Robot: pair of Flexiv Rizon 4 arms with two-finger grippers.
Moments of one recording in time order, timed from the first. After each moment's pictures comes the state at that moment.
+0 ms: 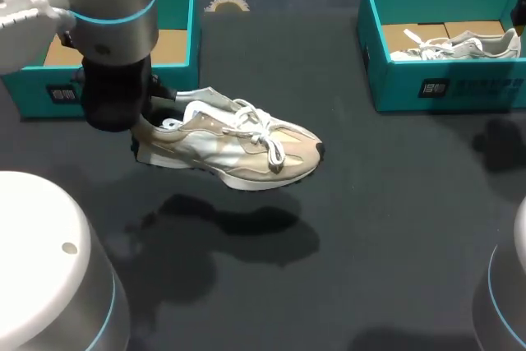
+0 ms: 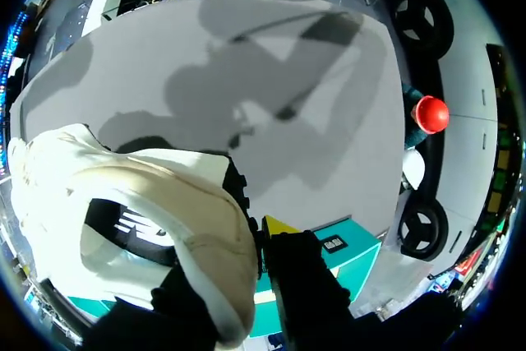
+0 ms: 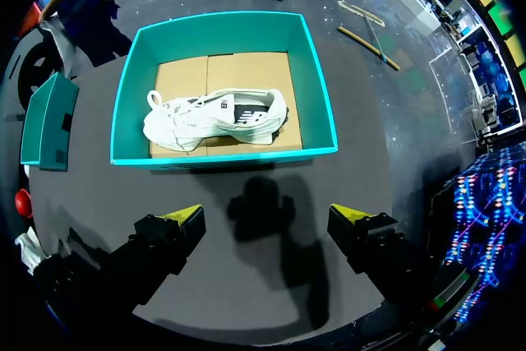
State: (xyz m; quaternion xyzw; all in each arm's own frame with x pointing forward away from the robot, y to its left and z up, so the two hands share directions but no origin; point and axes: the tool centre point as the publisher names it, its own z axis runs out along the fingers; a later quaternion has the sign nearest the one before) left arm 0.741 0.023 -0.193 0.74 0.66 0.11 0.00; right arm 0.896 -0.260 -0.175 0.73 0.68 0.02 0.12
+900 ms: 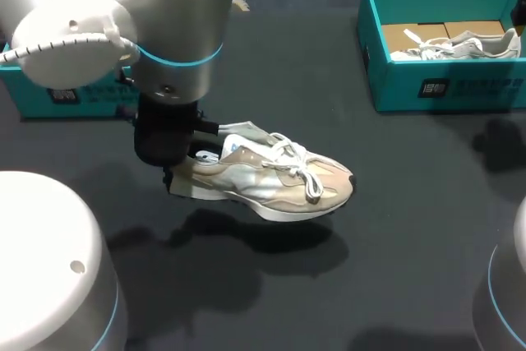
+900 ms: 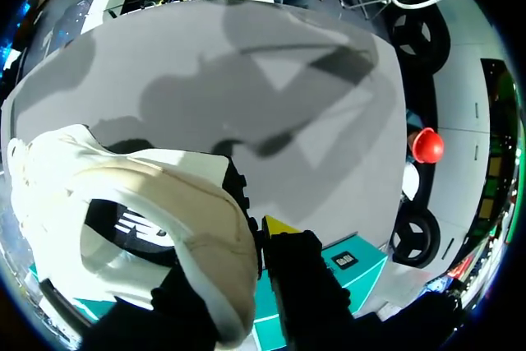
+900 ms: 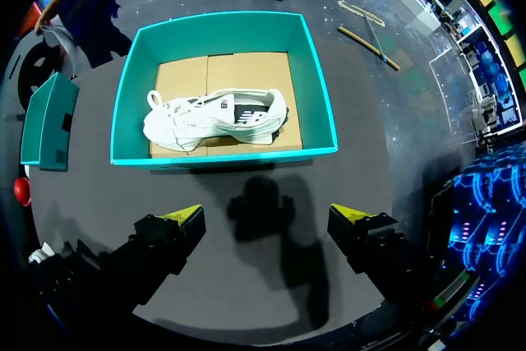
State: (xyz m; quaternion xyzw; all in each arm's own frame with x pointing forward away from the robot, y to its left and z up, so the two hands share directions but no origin) left arm 0.703 -0.025 -0.227 0.73 0.67 0.12 -0.04; right arm 0.896 -0.260 -0.175 0.73 0.68 0.02 0.12
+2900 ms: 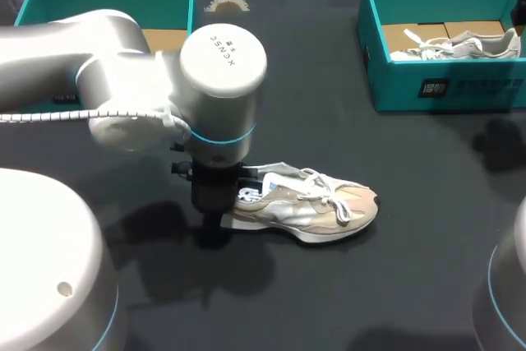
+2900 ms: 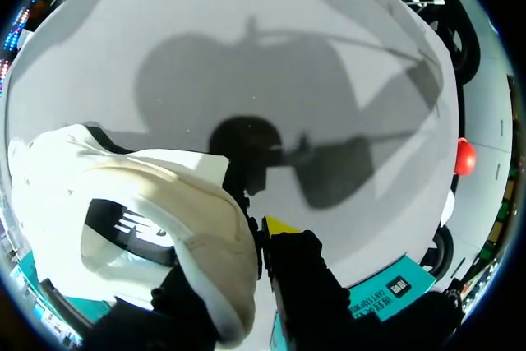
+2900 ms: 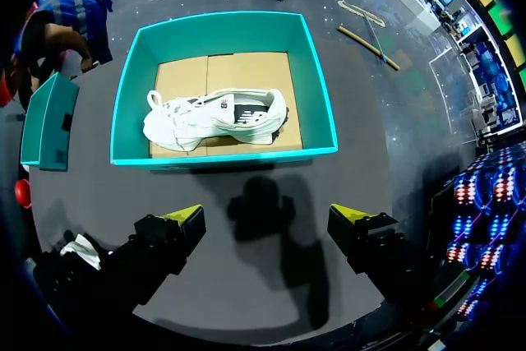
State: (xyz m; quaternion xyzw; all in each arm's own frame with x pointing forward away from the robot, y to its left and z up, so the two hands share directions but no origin) left arm 0.720 -0.084 -0.369 0.71 0.70 0.10 0.01; right arm 0.896 -0.260 -0.175 0.73 0.68 0.02 0.12
